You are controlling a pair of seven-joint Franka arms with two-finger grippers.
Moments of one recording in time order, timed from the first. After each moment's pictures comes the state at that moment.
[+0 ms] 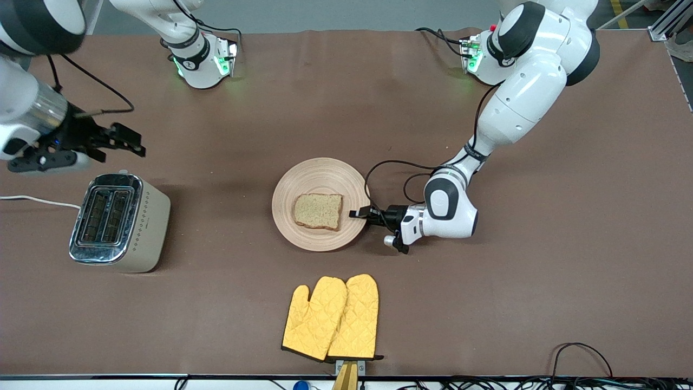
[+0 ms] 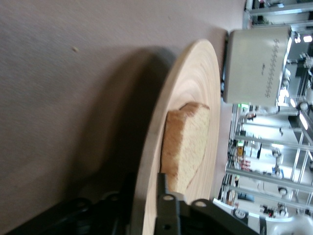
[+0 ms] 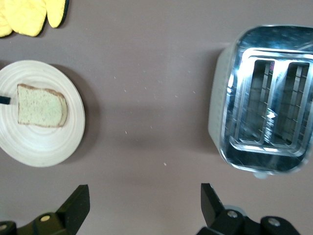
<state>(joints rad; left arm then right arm) -0.20 1.01 -0.38 -1.50 -1.21 2.28 0.68 0.05 -0.03 0.01 -1.83 0.13 1.77 -0.03</state>
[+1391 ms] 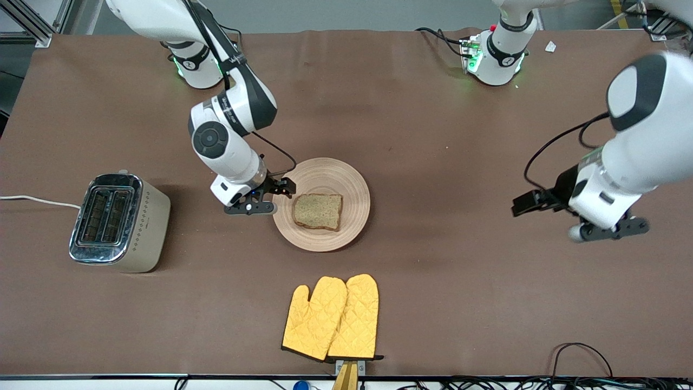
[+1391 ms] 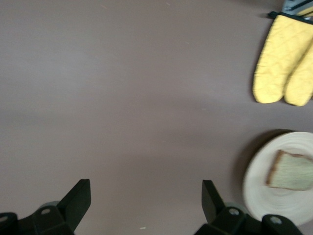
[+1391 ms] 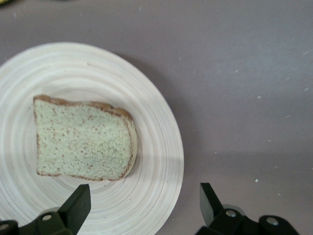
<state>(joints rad) 0.06 0.28 -0.30 -1.42 0.00 1.73 -0.34 0.50 0.37 0.02 -1.95 0.16 2.34 0.39</state>
